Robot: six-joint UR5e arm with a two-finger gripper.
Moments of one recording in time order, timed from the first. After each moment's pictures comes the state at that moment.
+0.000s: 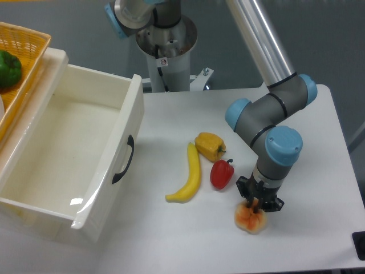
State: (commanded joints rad) arm 2.64 -2.24 -1.45 -0.91 1.42 1.23
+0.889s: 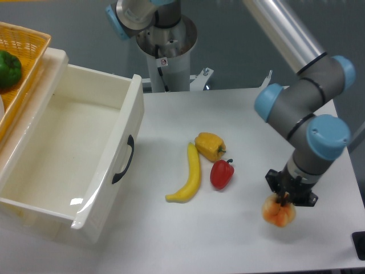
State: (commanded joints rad) arm 2.69 -2.27 -1.09 -1.37 1.49 1.31
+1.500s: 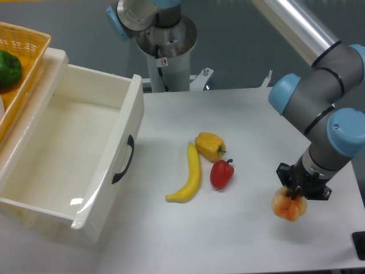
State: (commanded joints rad) arm 2.69 -2.26 -1.06 -1.39 1.47 1.21
